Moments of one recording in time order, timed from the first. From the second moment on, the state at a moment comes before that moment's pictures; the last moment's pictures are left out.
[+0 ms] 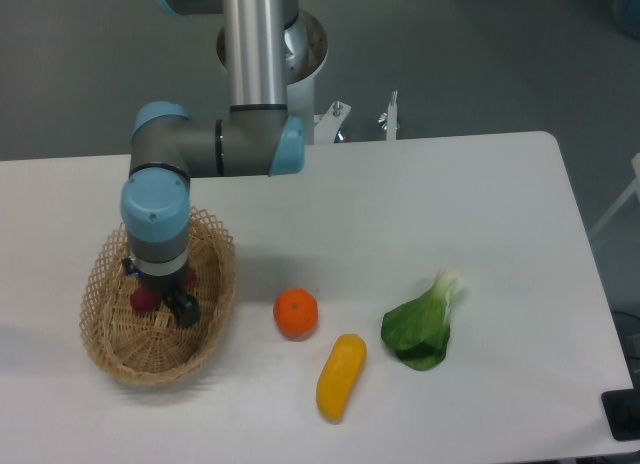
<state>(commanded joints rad) 1.98 -2.01 -1.81 -0.88 1.40 0.83</state>
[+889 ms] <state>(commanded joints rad) 1.97 -1.99 -1.81 -0.80 1.42 0.76</state>
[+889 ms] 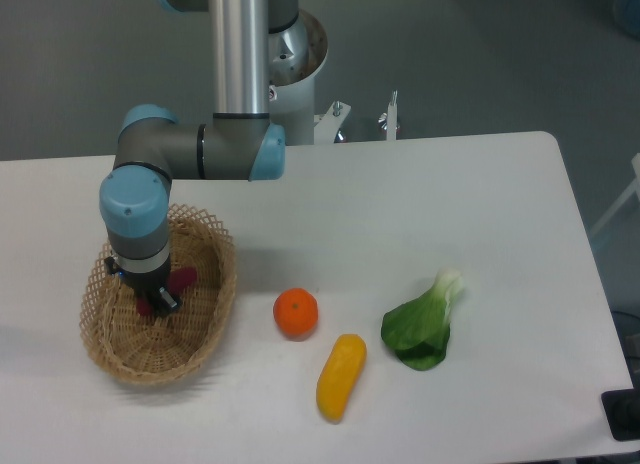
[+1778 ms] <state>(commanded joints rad) 2.29 -1.86 -1.79 -0.81 1.42 0.78</state>
